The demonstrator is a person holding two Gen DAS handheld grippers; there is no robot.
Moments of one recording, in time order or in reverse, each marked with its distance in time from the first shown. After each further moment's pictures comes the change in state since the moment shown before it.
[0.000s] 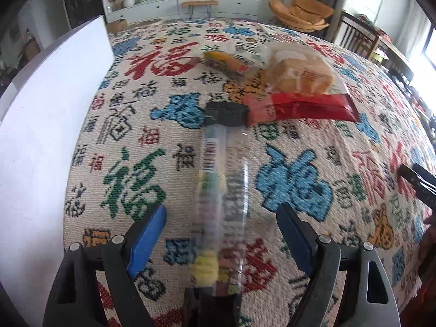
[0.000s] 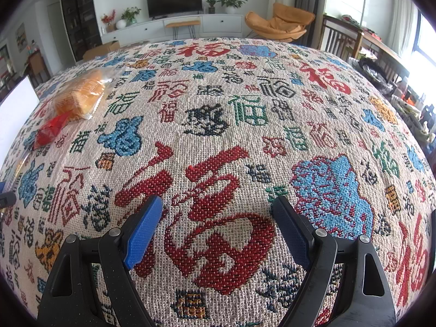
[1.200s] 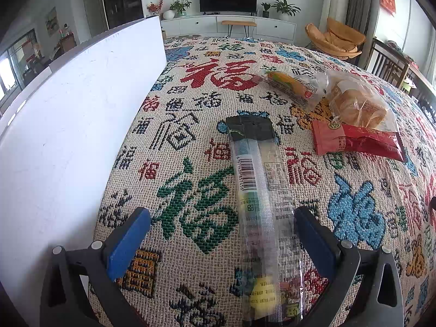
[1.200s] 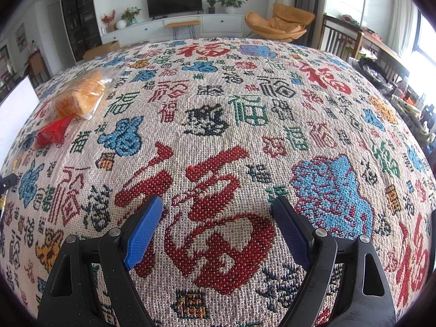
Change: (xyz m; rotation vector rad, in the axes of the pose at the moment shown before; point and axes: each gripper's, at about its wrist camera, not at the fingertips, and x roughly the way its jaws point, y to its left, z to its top) left arm 0.007 0.041 -0.007 -0.099 -0.121 0.122; right arm 0.000 0.000 0.000 0.001 0.000 0.000
